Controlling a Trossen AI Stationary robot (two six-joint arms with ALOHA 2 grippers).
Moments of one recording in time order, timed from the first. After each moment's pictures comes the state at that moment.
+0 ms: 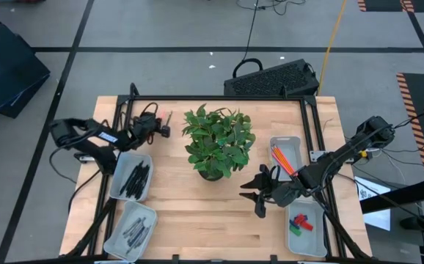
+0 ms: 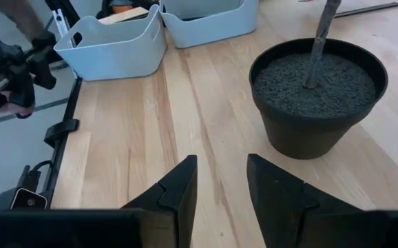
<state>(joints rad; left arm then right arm) 0.62 1.46 0.15 0.72 -0.44 -0.37 0.56 1.34 0.73 0.01 0.52 0.61</state>
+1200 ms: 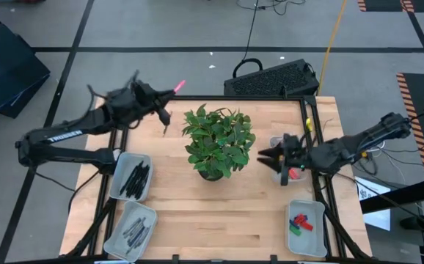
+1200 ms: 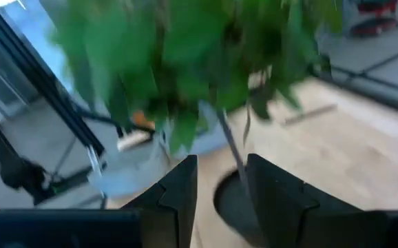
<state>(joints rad) 0.36 0.95 0.92 -0.11 -0.29 -0.05 0.43 0.84 0.73 -0.12 0.55 0.54</state>
